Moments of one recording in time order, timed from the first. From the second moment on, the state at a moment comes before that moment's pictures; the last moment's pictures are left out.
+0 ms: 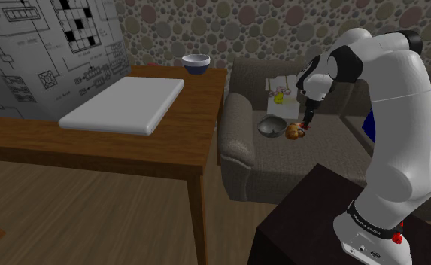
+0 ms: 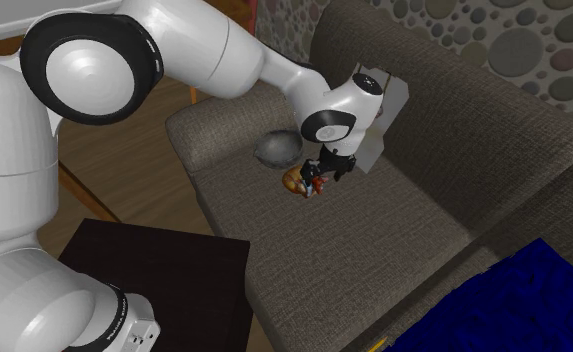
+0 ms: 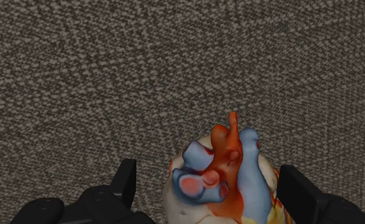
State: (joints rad) arm -0.32 0.63 -0.55 -1.80 0.50 2.15 -1.59
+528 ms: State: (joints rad) arm -0.32 0.63 -0.55 -1.80 0.50 2.15 -1.59
